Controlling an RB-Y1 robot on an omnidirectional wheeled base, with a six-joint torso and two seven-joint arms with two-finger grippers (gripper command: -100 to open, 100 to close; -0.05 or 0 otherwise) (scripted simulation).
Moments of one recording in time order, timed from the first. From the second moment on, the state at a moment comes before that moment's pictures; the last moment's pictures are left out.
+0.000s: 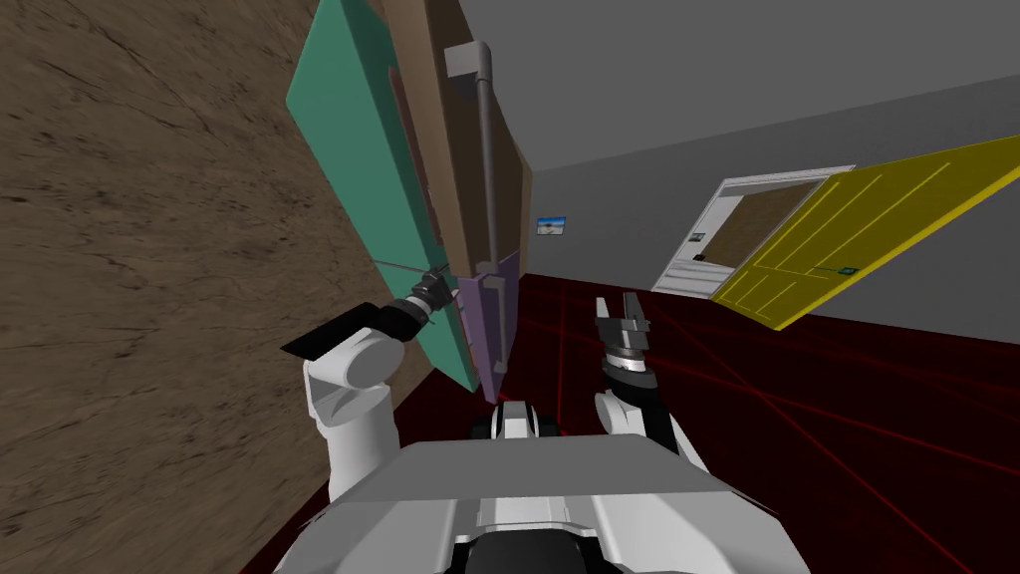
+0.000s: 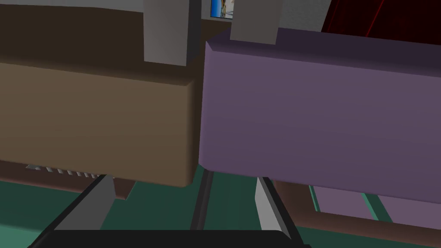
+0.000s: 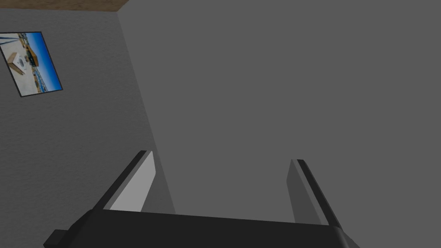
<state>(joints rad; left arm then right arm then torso) -0.12 0.07 0.27 -2.54 0.51 1.02 -0.14 0.47 0.00 -0.01 -2.22 0.04 -0.65 -0.10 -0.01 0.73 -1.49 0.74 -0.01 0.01</state>
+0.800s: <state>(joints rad) -0.10 0.05 0.32 -2.57 0.45 1.04 -0.13 0.47 0.00 -0.01 -2.22 0.04 -0.65 -0.10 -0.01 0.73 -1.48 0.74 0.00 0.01</state>
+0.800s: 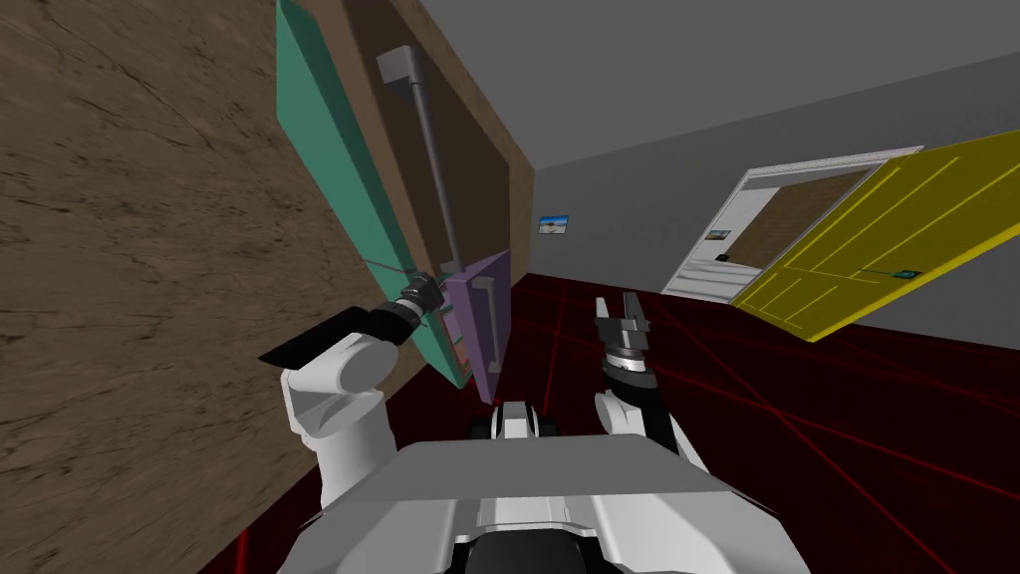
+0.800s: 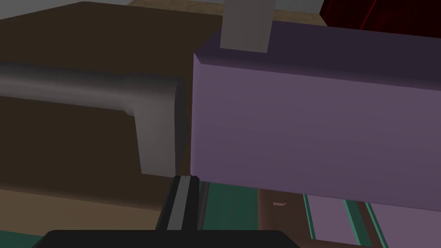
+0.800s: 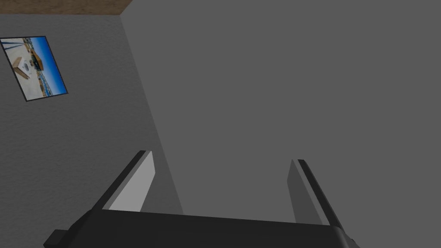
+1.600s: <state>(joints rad) -0.09 0.03 0.39 -2.61 0.37 1.05 -0.12 0.47 0.00 -0.01 -2.22 0.04 -0.65 -0.10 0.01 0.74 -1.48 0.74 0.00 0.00</state>
